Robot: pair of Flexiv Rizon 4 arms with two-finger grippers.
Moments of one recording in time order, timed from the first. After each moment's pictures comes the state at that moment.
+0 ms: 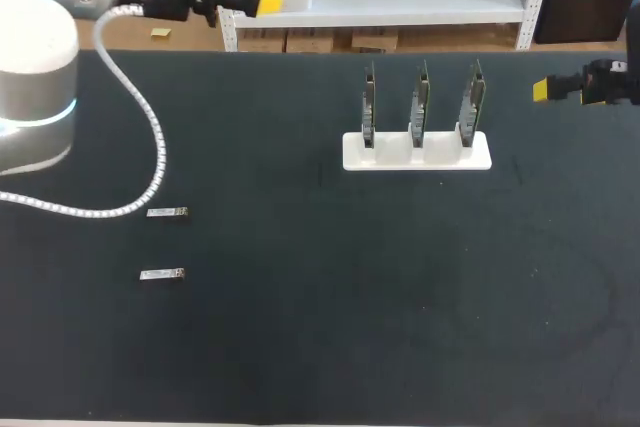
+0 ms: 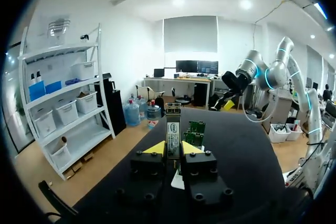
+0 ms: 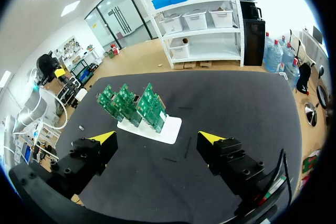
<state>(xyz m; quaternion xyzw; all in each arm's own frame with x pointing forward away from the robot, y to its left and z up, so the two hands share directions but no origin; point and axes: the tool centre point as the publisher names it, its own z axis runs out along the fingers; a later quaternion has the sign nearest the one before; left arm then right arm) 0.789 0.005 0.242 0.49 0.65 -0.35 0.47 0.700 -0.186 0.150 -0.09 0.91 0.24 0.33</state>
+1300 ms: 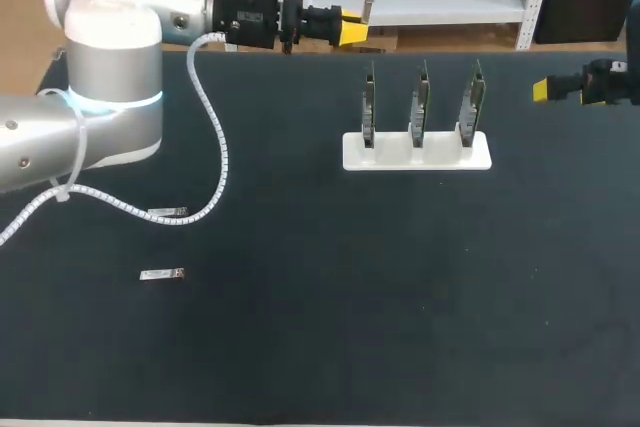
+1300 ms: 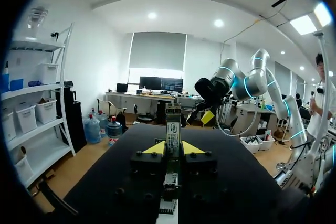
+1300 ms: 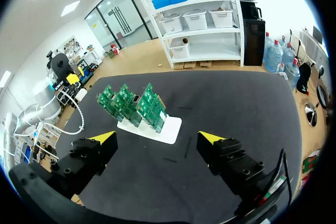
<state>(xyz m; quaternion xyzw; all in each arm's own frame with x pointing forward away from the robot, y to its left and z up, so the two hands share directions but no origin) 0.782 -0.099 0.202 0.52 0.55 -0.49 0.43 0.700 -0.186 0.150 -0.09 0.91 0.24 0.33</state>
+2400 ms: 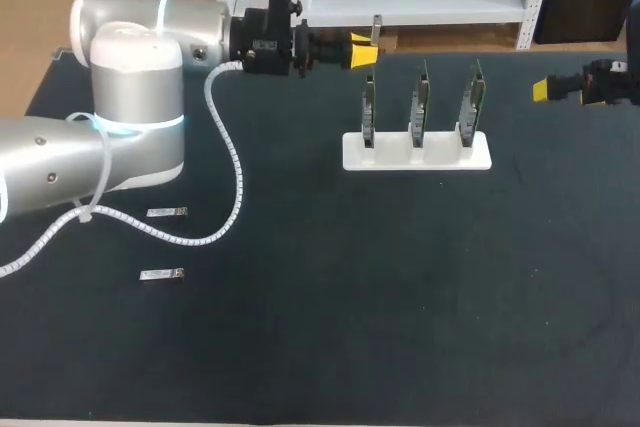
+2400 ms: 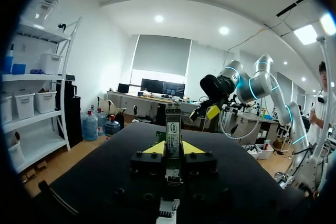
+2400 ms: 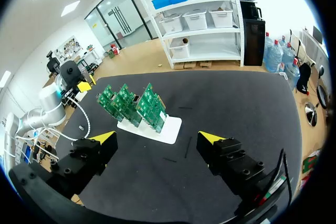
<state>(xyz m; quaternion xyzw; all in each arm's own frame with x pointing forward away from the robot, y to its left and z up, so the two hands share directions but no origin) 0.785 -0.114 0.164 0.48 0.56 -0.52 0.43 0.700 -0.186 0.150 -0.09 0.91 0.24 0.33</state>
